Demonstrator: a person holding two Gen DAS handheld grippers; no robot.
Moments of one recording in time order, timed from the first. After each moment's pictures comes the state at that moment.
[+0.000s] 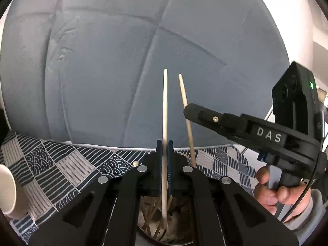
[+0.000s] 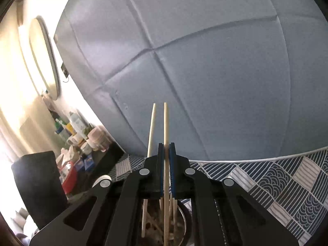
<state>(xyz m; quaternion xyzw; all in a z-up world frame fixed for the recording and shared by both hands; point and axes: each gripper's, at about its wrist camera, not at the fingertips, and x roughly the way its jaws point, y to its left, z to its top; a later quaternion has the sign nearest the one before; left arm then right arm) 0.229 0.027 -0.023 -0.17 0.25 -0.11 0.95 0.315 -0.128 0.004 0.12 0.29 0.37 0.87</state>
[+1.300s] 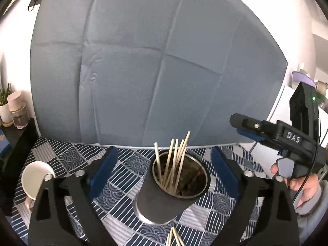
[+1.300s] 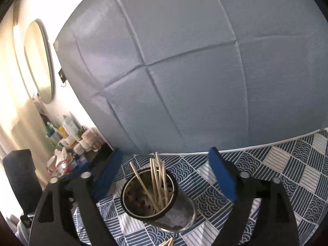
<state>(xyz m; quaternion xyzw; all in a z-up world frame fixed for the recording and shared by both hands) 0.146 0.049 0.006 -0.12 0.23 -0.06 0.96 0.245 -0.179 0.027 0.11 0.28 0.30 0.91</state>
